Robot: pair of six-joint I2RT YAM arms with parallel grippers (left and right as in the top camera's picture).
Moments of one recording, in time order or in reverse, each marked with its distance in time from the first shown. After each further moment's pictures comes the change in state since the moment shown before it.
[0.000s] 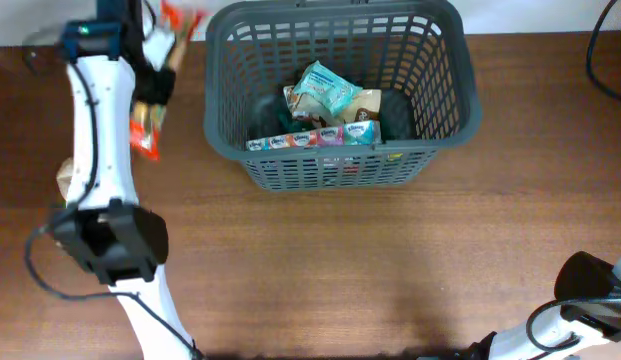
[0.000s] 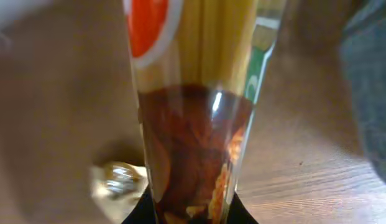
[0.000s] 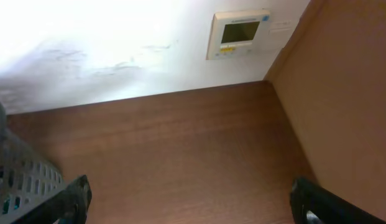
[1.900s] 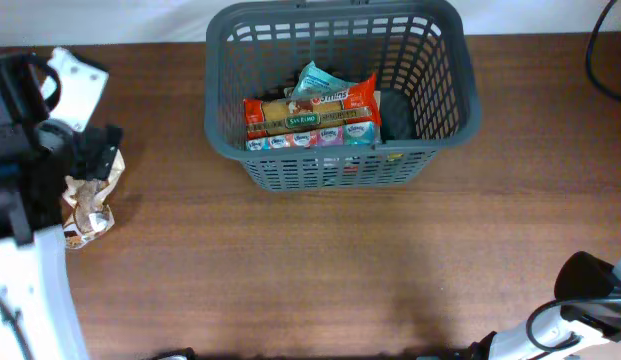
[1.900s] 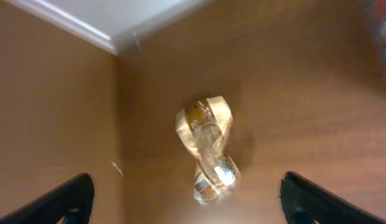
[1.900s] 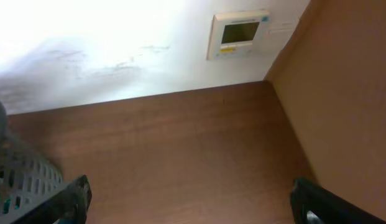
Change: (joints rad) left arm 0.185 -0.750 -0.609 0.151 -0.039 0.170; right arm 0.000 0.000 0.000 0.000 0.000 0.001
